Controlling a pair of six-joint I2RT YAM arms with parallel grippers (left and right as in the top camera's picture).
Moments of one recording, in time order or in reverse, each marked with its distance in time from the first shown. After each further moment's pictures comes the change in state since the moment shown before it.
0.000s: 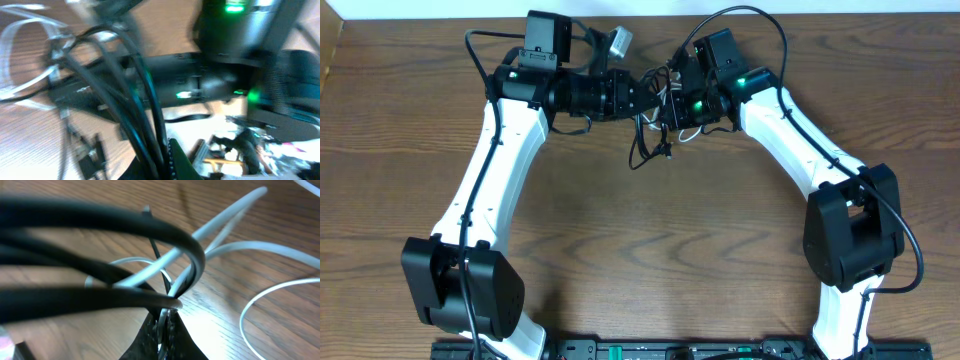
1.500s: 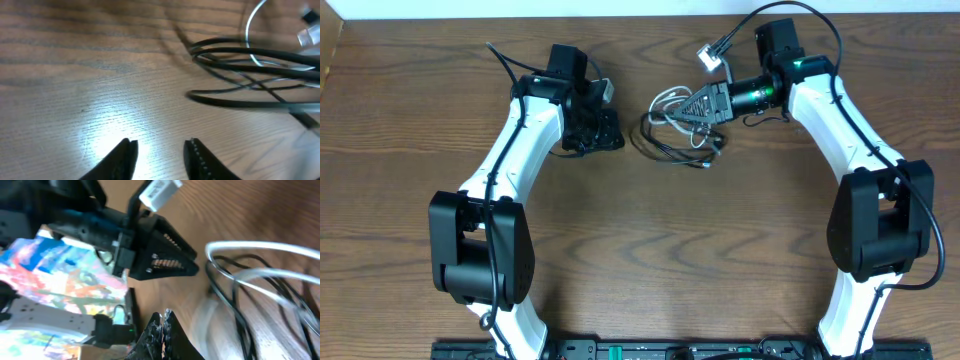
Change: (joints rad) left arm -0.001 0.141 -0.101 -0.126 -0.553 0.087; right arm -0.205 -0.001 0.000 -0.133 -0.757 -0.302
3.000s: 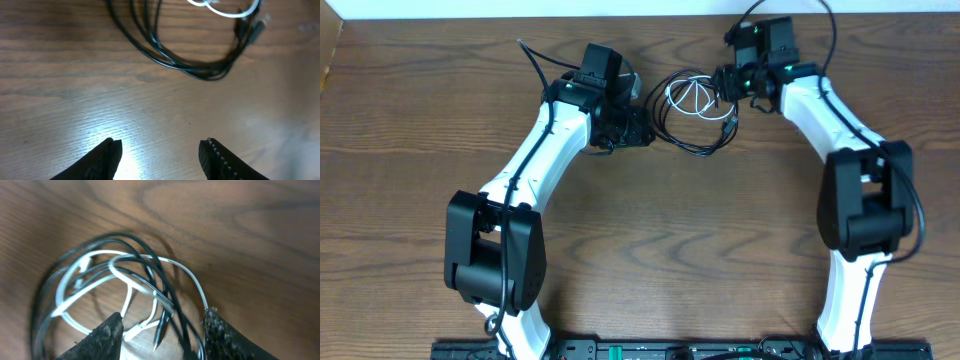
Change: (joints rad) left arm -0.122 0.000 0.000 0.125 -0.027 -0.124; right arm -0.013 0.133 0.001 0.400 0.969 0.007
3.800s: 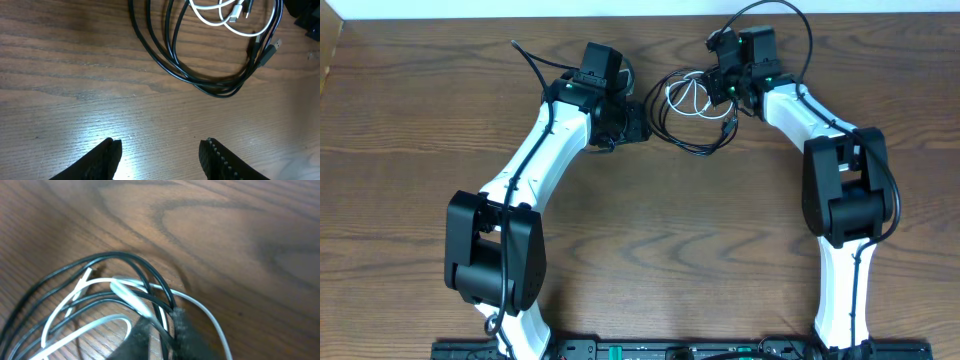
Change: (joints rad) left arm 0.000 0.000 0.000 0.025 -0.056 -0.092; right arm 0.031 0.117 -0.001 0.226 -0.047 -0.045
